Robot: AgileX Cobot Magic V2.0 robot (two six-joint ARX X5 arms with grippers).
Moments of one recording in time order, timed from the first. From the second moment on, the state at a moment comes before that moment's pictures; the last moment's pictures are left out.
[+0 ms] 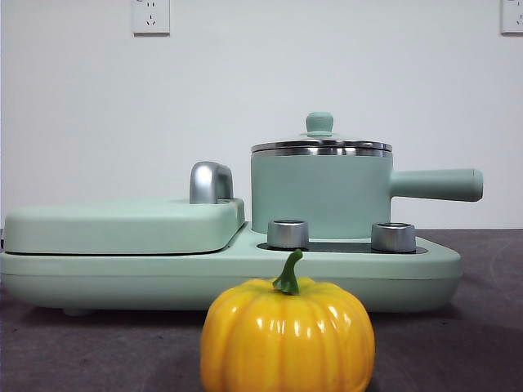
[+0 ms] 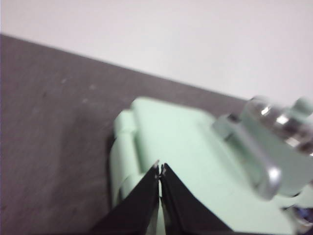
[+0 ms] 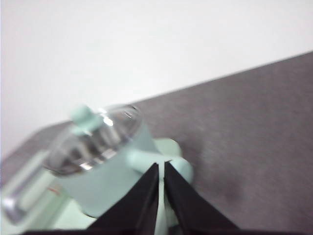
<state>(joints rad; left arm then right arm) -0.06 0.03 0.17 -0.22 0.26 -0.33 0.01 0.02 0.21 -0.19 -0.32 0.43</state>
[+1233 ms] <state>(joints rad) -0.22 0.53 0.74 -0.47 0.71 -0.35 0.01 0.42 0.87 -0.86 -0.75 0.23</state>
